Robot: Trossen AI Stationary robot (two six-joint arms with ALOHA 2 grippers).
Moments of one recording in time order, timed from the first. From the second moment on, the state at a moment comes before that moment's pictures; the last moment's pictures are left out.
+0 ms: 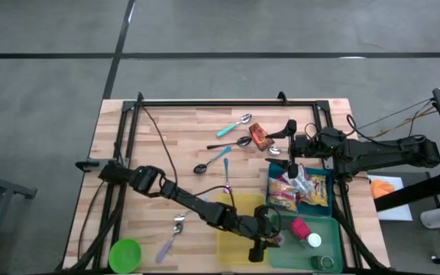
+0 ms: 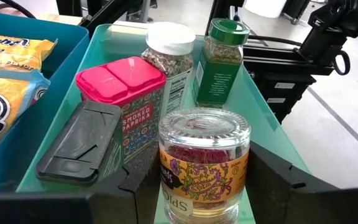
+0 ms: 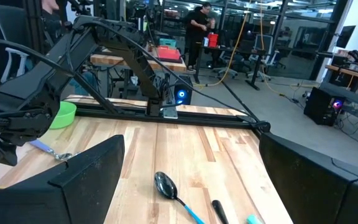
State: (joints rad) left arm -0.39 2.45 1.83 0.24 -0.09 -0.24; right arm -0.07 0.77 0.45 0.29 -0.03 -0.09
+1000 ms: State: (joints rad) left arm -0.42 2.53 1.83 0.50 -0.11 -0.19; right arm -0.07 0.77 0.45 0.29 -0.03 -0.09
